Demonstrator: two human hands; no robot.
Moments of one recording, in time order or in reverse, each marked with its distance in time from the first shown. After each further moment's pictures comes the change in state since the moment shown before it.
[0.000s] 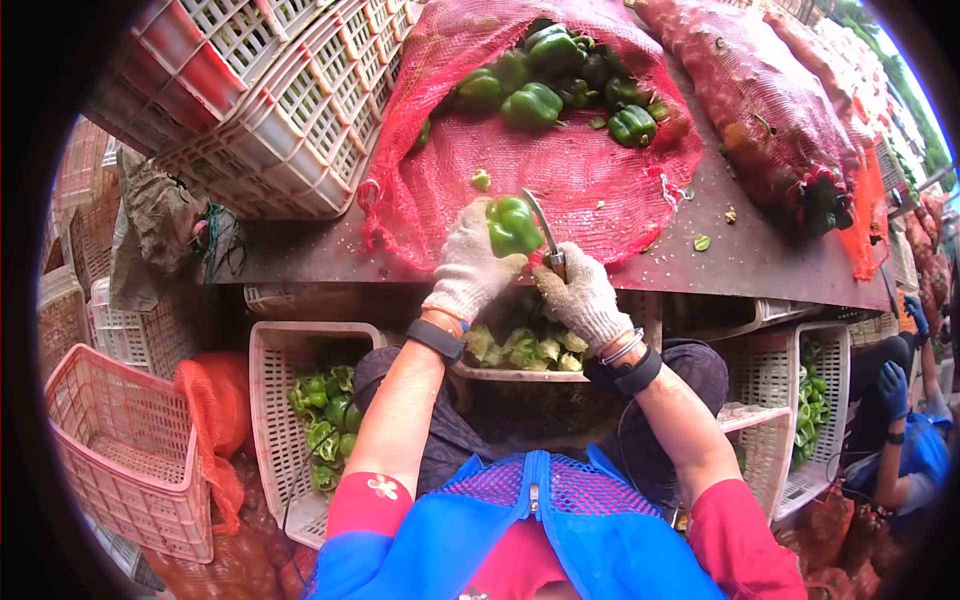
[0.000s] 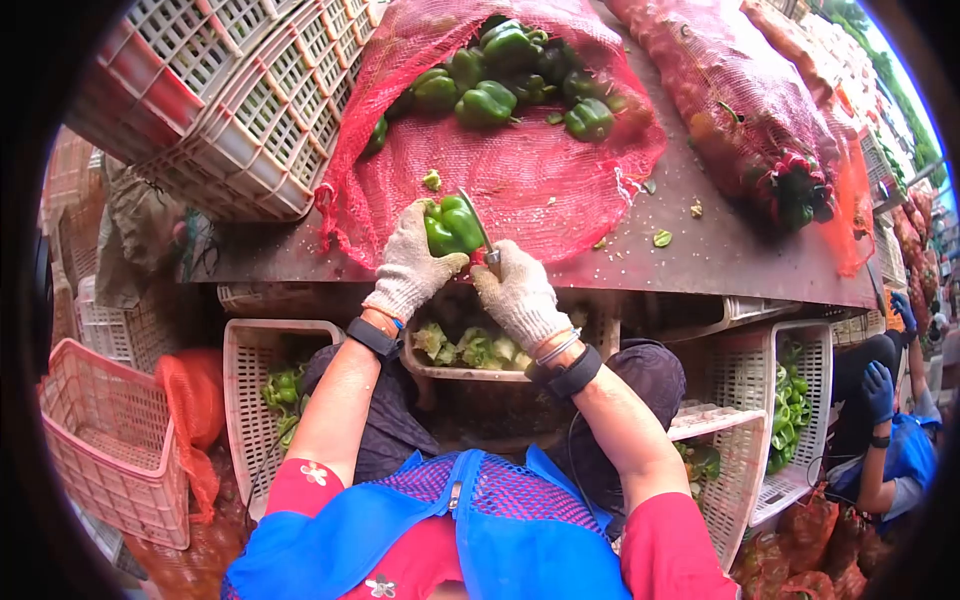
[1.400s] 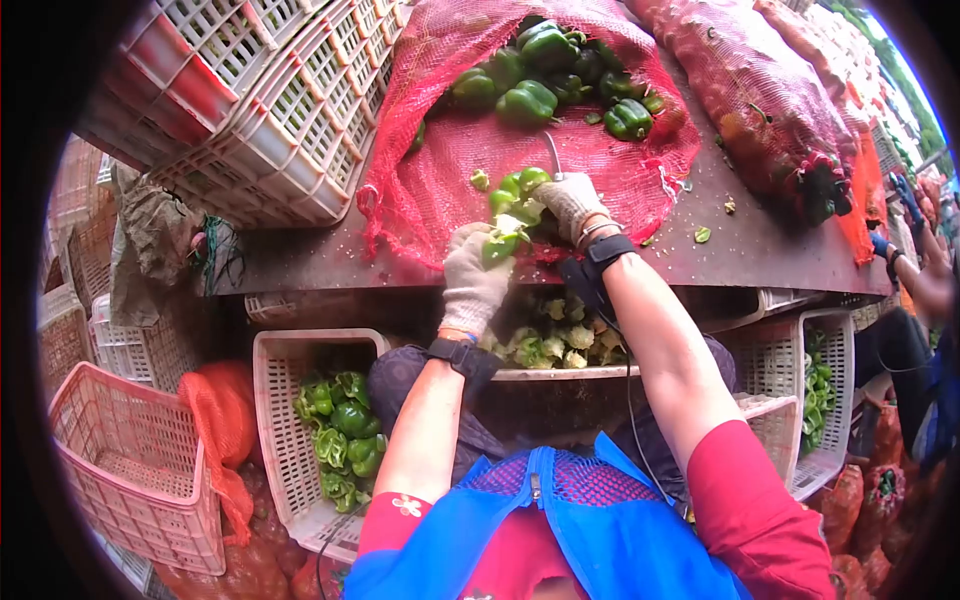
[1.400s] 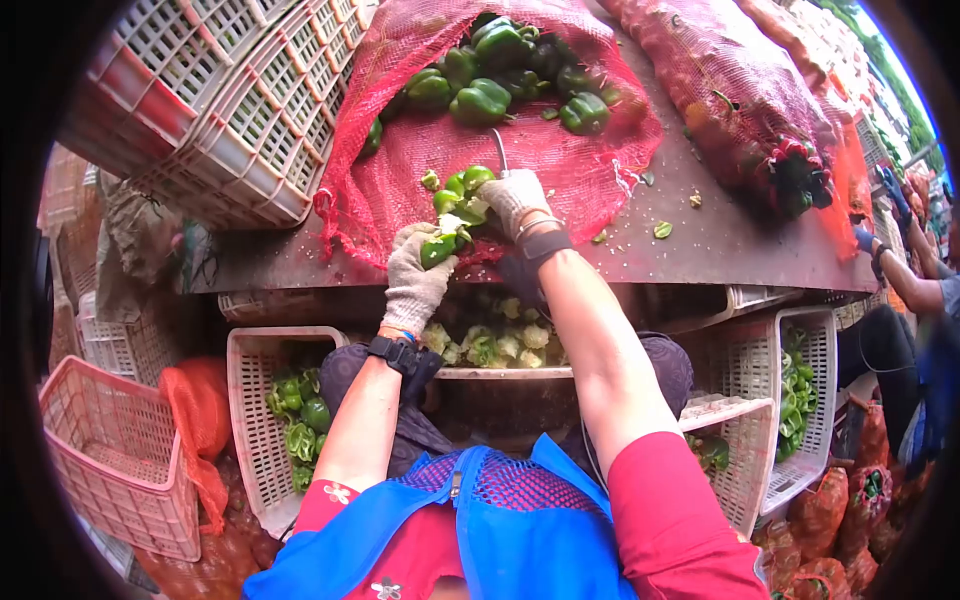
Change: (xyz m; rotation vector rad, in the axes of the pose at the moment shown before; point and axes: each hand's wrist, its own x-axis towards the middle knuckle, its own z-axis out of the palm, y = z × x) left_hand -0.019 -0.025 0.032 -0.370 0.210 0.066; right_hand 0.138 0.018 -0.008 -0.080 -0.100 0.015
